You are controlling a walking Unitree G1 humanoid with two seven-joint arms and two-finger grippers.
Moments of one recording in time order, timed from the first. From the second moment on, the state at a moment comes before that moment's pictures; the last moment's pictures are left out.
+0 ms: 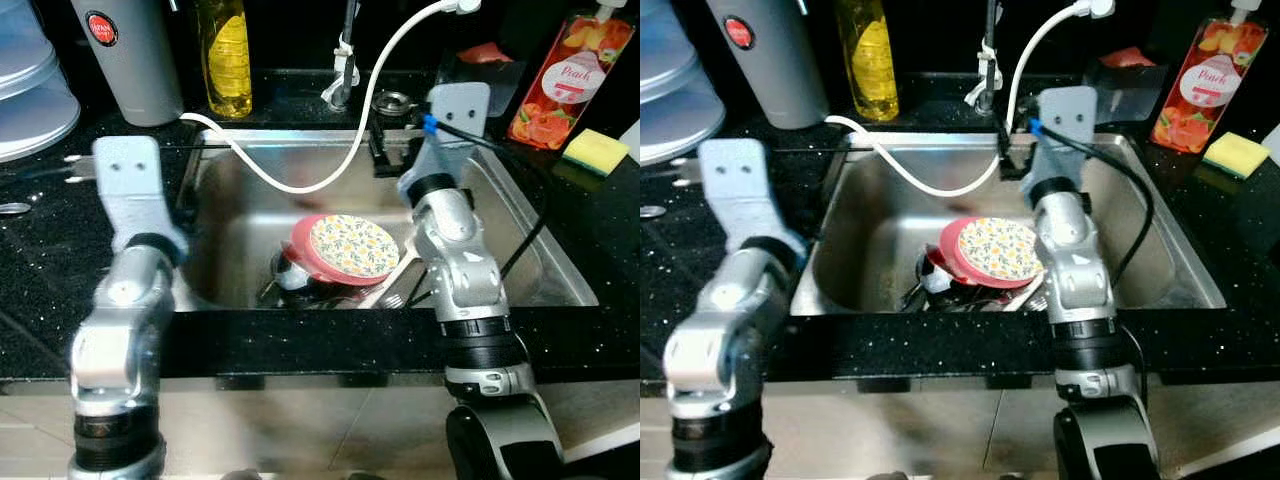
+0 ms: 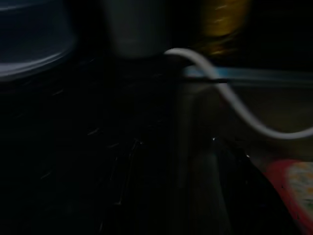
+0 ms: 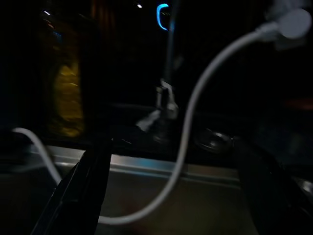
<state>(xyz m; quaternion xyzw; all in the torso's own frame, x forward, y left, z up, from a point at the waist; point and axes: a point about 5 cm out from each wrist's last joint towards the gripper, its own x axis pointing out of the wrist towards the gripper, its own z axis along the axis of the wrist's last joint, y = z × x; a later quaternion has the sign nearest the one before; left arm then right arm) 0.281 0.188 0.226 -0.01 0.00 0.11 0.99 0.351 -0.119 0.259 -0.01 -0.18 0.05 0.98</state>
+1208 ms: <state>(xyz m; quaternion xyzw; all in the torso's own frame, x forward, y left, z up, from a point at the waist) 0.273 0.230 0.226 0.04 -0.03 0.19 0.98 0.357 -0.115 0.258 -0.01 -0.18 0.05 0.98</state>
